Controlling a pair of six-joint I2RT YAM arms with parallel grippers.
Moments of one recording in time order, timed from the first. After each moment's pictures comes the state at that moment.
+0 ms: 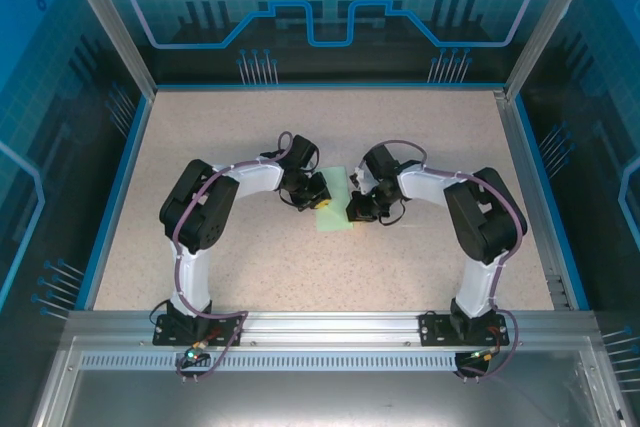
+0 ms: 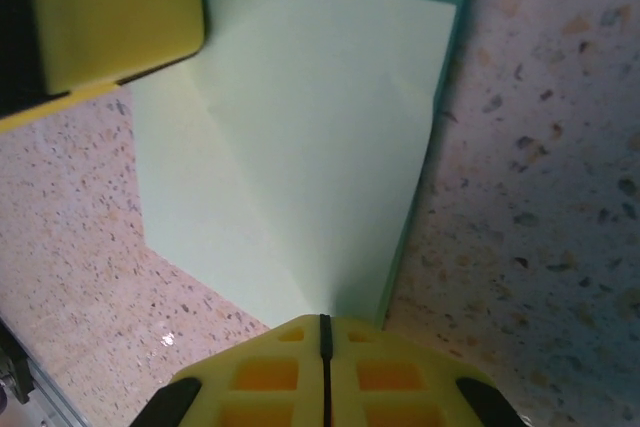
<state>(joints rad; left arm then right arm) -0.48 2.02 1.25 -0.39 0.43 -1.00 0.47 1.86 1.07 -0.52 -0.53 0.35</state>
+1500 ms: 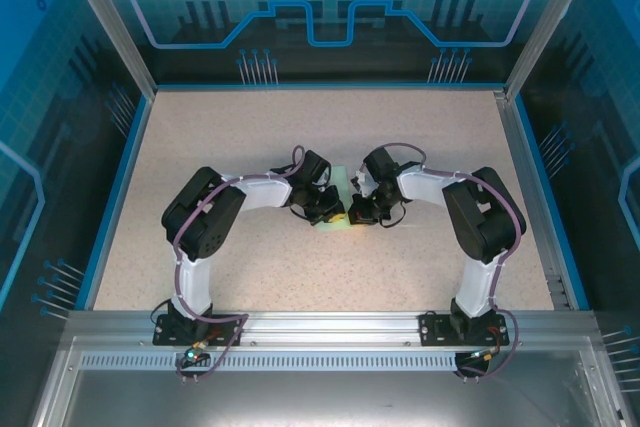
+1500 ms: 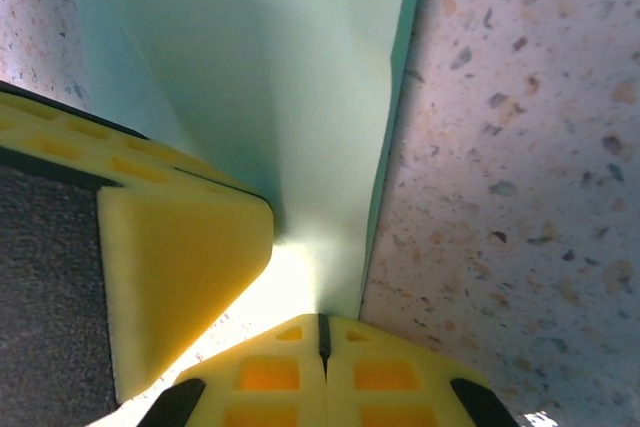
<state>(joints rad) -0.59 1.98 1.14 -0.22 0.50 -1.08 0.47 1.87 1.06 -0.53 -0.51 0.36</state>
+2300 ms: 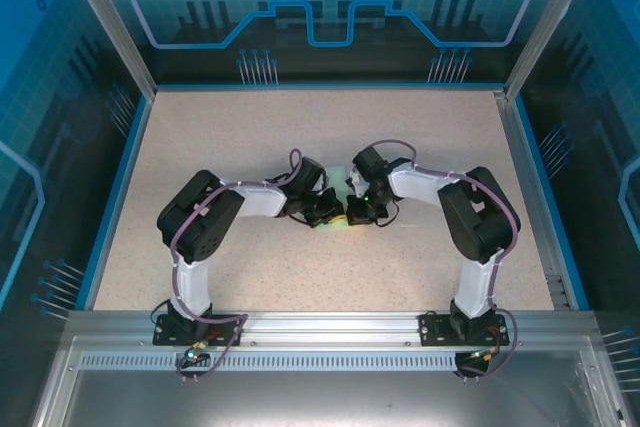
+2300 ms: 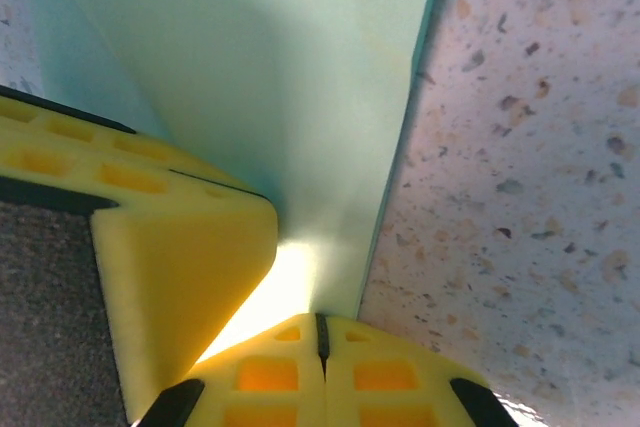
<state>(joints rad) -0.59 1.95 1.00 0.02 0.49 -1.06 0.53 1.90 1.13 -0.64 -0.36 0.36</state>
